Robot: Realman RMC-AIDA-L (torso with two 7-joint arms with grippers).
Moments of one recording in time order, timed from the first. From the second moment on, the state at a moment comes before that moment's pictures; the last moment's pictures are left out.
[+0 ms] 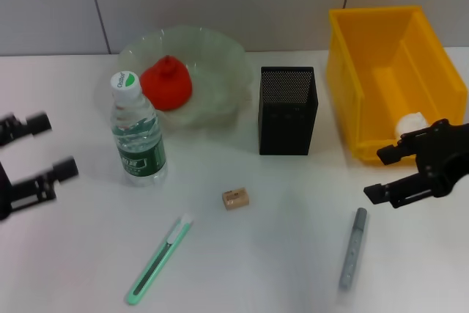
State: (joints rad) left arm -0.13 -1.98 0.85 0.93 1.50 1.70 -1.27; right arm 0.55 2.07 -0.92 -1.41 -2.33 -1.84 2.06
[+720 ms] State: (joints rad) left arm -0.19 -2.07 0.88 1.28 1.98 1.68 -1.66; right arm 0.61 2.08 -0.97 -1.34 -2.41 -1.80 2.05
